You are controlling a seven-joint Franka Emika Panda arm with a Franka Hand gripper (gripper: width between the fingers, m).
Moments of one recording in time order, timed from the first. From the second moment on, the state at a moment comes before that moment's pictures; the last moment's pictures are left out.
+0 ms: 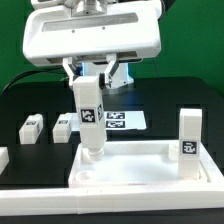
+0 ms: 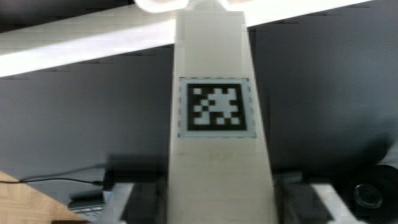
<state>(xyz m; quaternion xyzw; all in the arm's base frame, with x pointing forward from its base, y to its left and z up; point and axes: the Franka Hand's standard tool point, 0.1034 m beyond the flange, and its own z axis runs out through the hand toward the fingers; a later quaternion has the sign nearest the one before) 0.622 -0.040 0.174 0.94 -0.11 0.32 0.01</state>
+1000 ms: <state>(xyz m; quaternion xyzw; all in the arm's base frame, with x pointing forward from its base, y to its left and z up) 0.614 -0.051 0.133 0.95 -0.11 0.30 0.02</state>
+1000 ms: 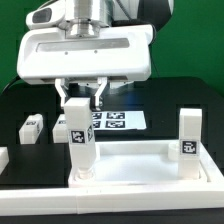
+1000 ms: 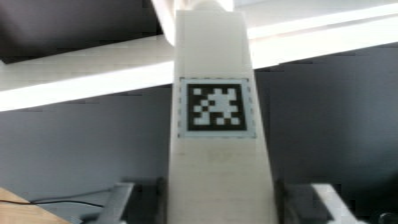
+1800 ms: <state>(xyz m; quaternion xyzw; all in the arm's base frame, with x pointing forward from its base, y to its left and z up) 0.614 -0.049 0.124 0.94 -0.11 0.31 0.03</state>
